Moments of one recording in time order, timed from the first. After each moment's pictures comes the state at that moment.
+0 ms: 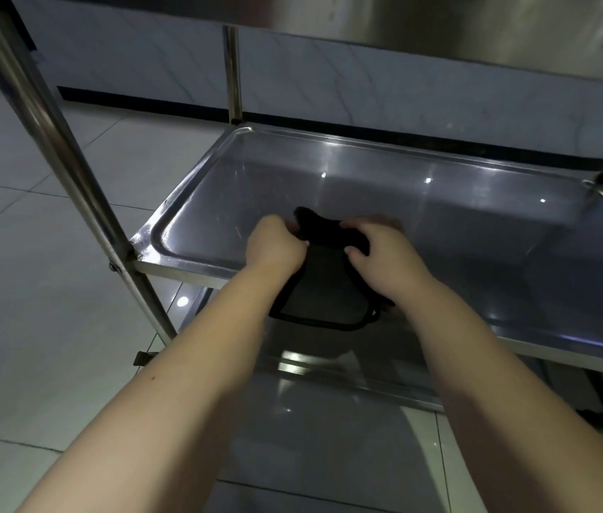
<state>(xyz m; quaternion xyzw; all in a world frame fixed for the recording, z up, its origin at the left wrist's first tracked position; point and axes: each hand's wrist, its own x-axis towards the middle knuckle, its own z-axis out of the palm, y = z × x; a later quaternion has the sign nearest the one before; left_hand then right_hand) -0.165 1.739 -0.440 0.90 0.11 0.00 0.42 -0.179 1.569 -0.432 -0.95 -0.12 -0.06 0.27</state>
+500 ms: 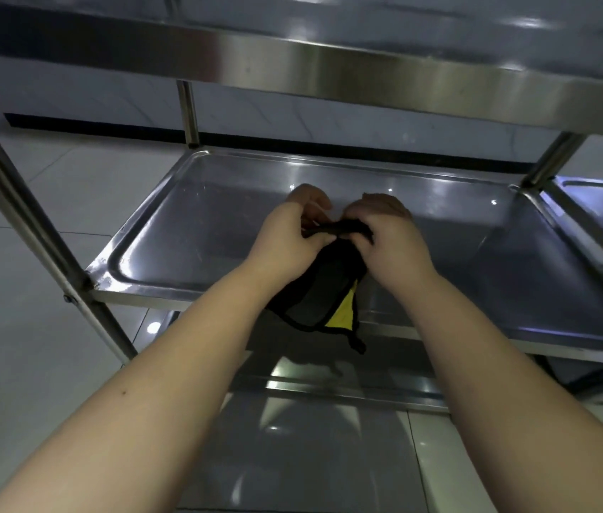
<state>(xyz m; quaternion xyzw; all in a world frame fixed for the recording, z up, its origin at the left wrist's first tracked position) -0.189 1.692 -0.383 0.83 -0.18 0.07 0.52 -0.198 1.519 -0.385 -0.94 -0.17 -0.21 0.23</state>
